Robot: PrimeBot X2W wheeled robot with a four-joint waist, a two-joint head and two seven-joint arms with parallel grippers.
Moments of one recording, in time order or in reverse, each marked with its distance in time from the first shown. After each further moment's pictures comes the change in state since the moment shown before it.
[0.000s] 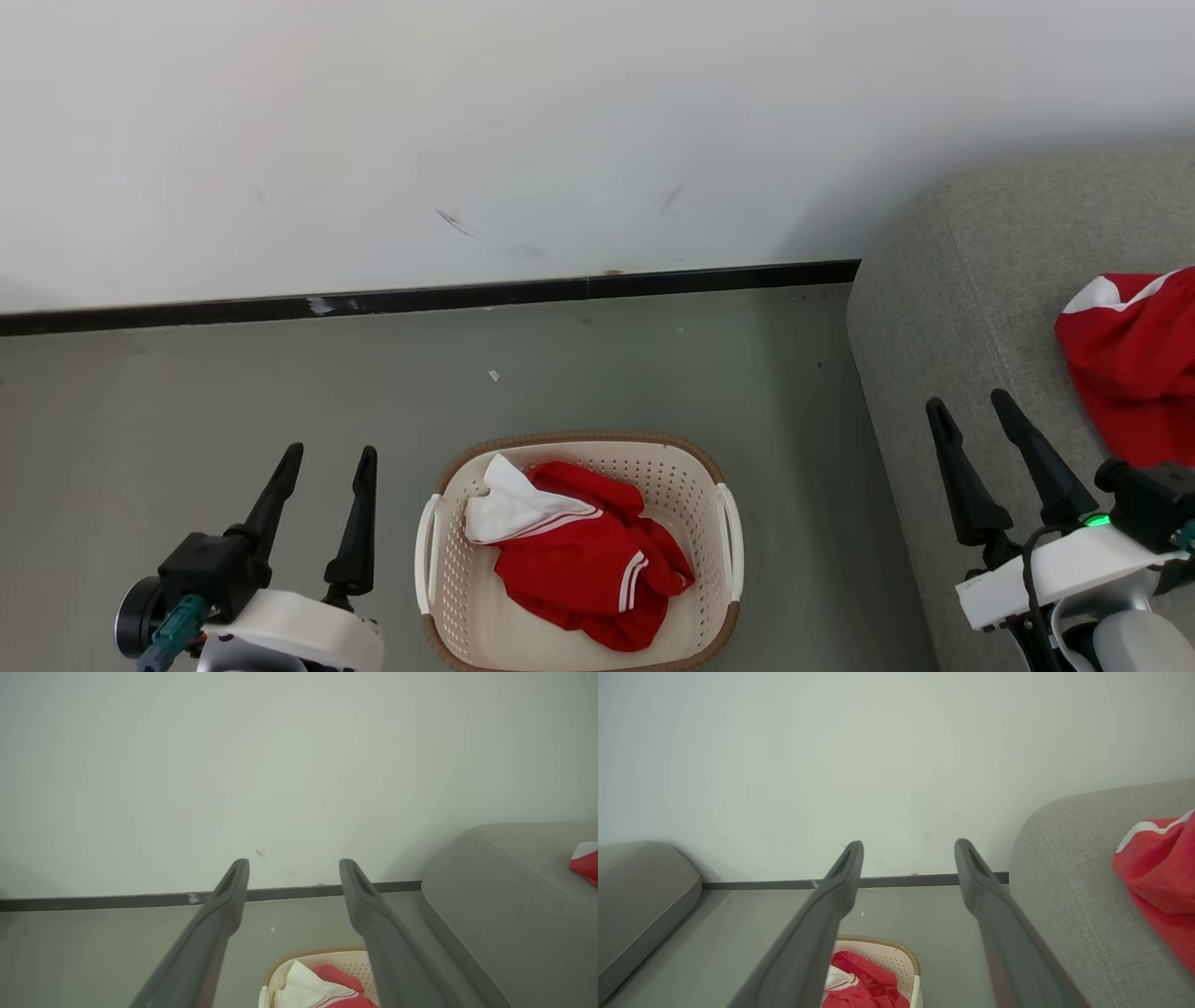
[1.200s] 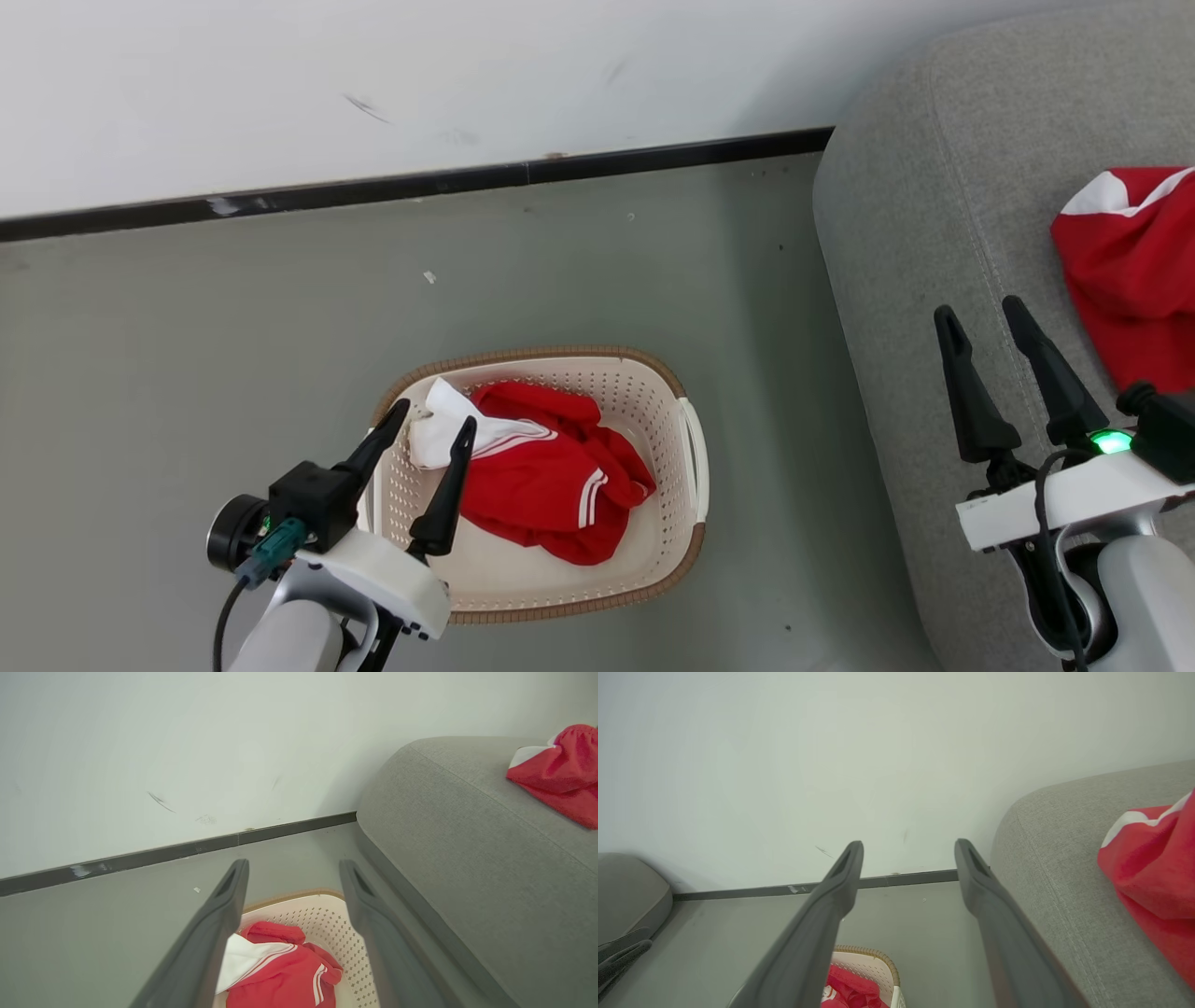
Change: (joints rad) left arm -0.179 -0.040 -0.127 0.168 0.050 -0.114 0.015; right arm -0.109 0.016 -0.016 -0.042 0.000 0.000 0.000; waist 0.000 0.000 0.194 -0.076
